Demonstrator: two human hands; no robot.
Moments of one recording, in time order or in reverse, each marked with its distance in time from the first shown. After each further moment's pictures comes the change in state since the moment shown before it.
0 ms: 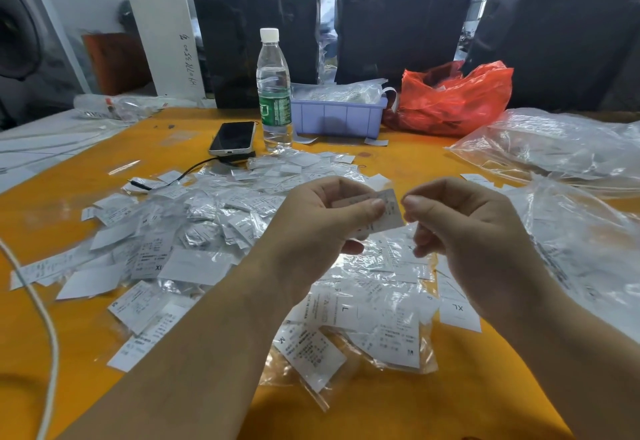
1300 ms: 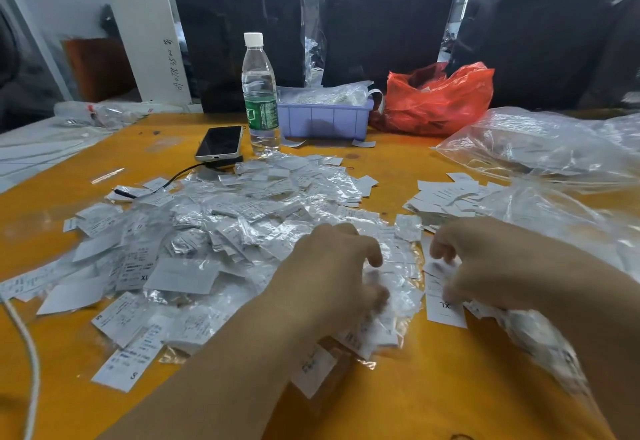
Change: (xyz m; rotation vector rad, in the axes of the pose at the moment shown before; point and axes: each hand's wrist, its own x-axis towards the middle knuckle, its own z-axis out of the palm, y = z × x) left_hand -0.006 -0.024 0.015 1.177 -0.169 0.125; right_hand 0.006 -0.014 -0.036 -1.259 -0.409 0.462
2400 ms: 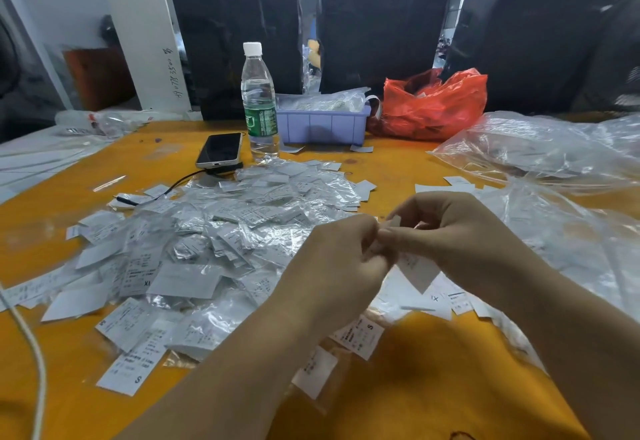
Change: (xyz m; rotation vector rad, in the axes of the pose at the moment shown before) left_hand -0.002 0.010 -0.003 -0.385 0.204 0.064; right_hand 0.004 -0.018 0.009 0.905 0.268 -0.403
